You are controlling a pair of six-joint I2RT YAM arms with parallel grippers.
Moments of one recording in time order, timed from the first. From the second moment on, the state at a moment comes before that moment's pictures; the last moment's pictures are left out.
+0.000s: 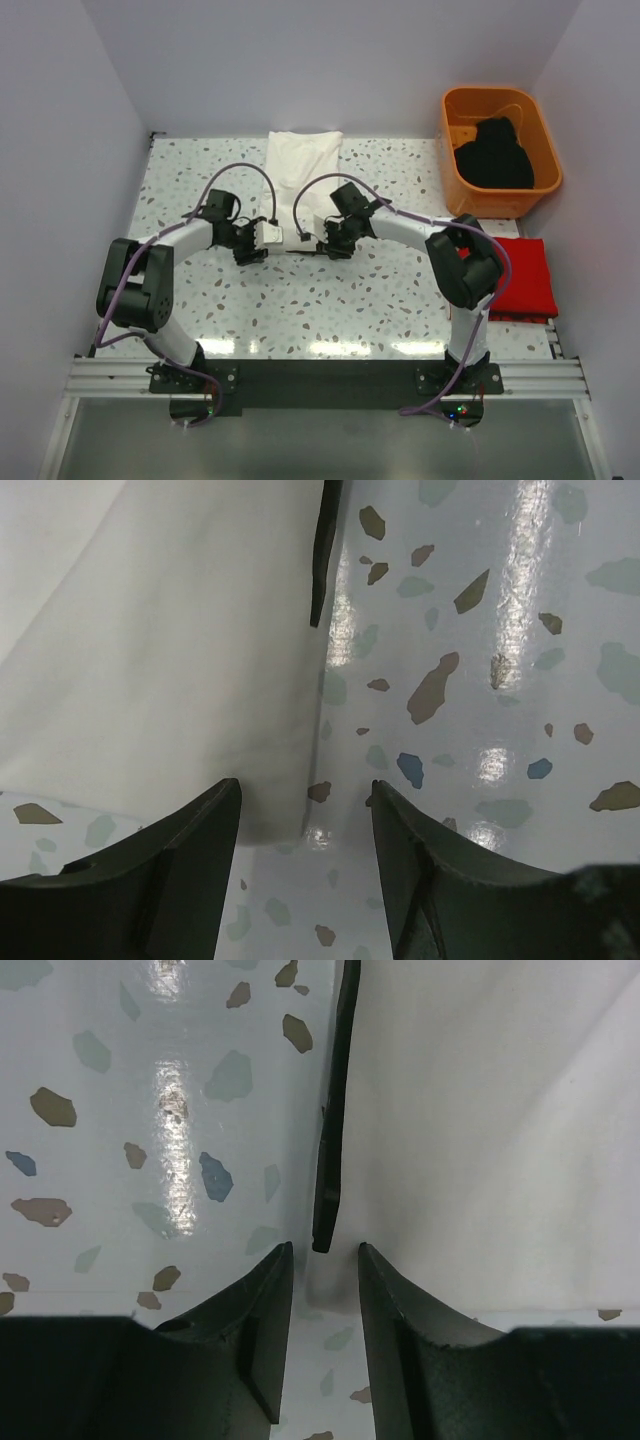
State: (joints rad) left arm -0.17 1.65 0.91 -0.41 0.65 1.20; right arm 0.62 1.94 1.32 -0.50 -0.42 -0.90
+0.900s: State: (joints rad) left arm -0.17 1.73 1.12 -0.51 0.59 1.30; right arm 0.62 1.95 1.37 -0.48 -0.31 -0.94
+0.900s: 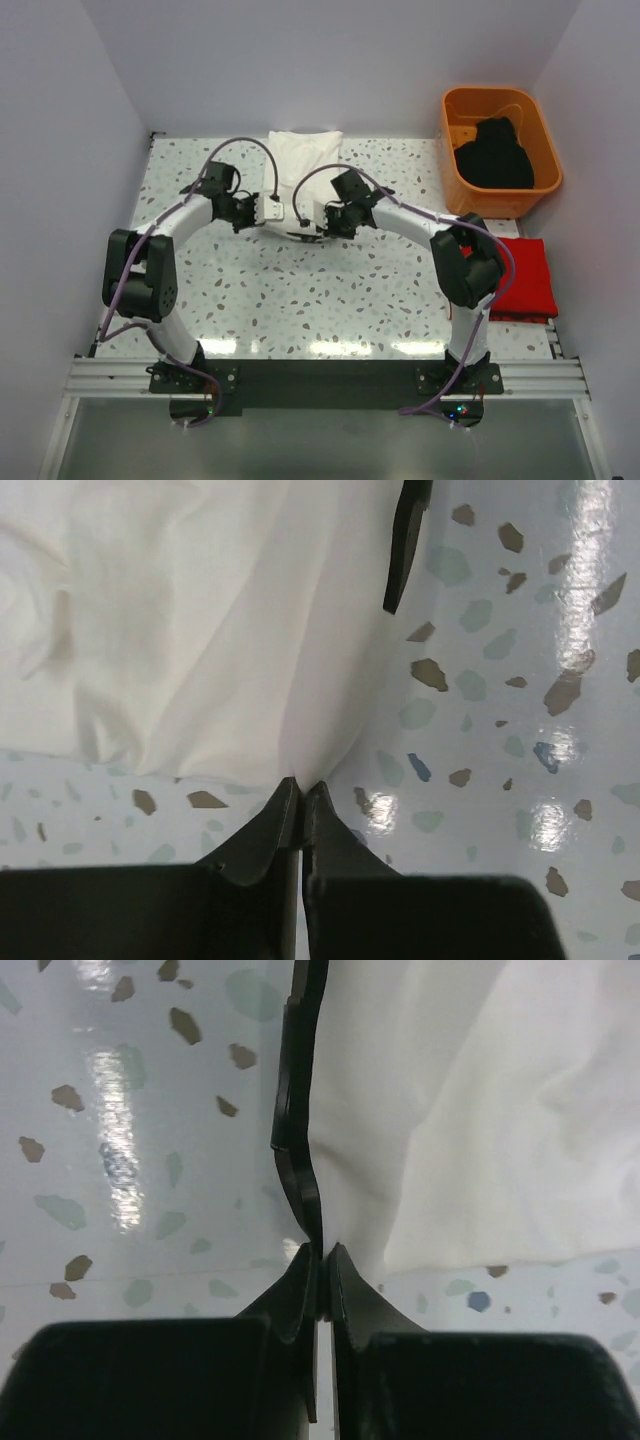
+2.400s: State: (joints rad) left arm -0.18 1.57 1.27 -1.05 0.82 1.34; right arm 0.47 1.82 1.54 -1.05 -0.62 -1.05
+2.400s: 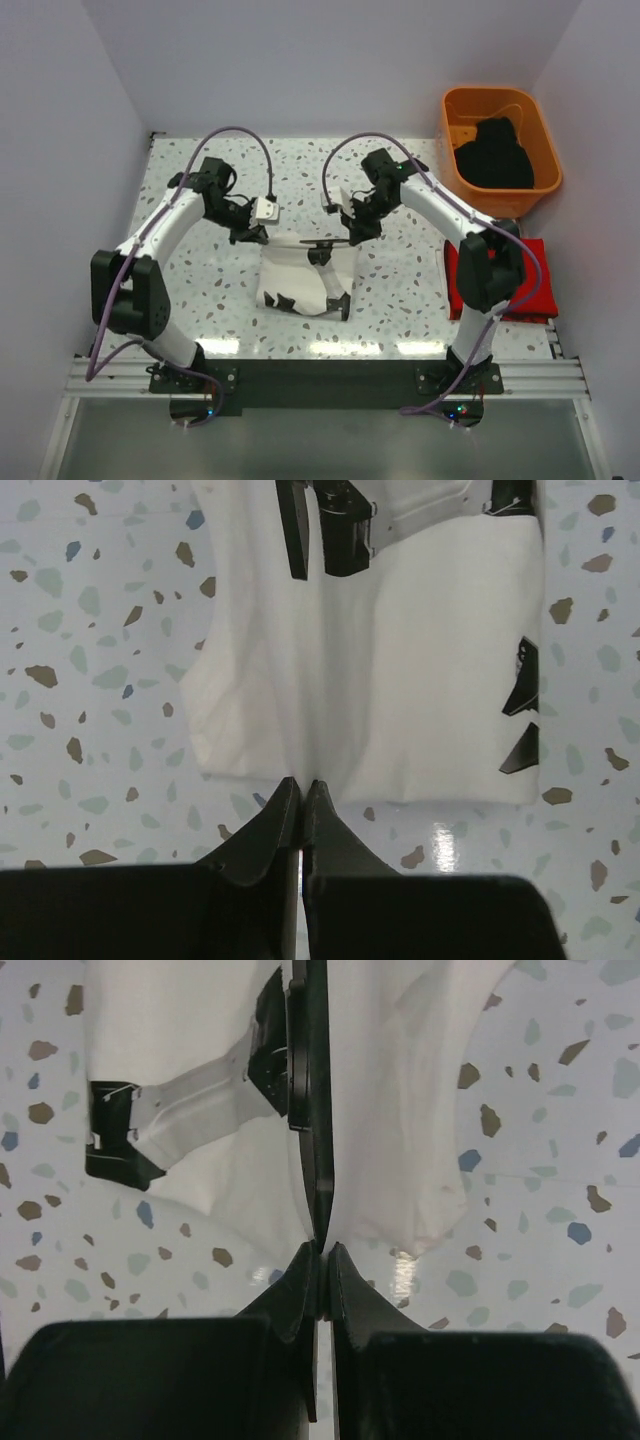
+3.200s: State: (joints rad) left arm -0.12 2.19 1.63 -0.81 0.78 1.07; right arm 0.39 2.34 2.02 -1.04 -0.57 -1.01
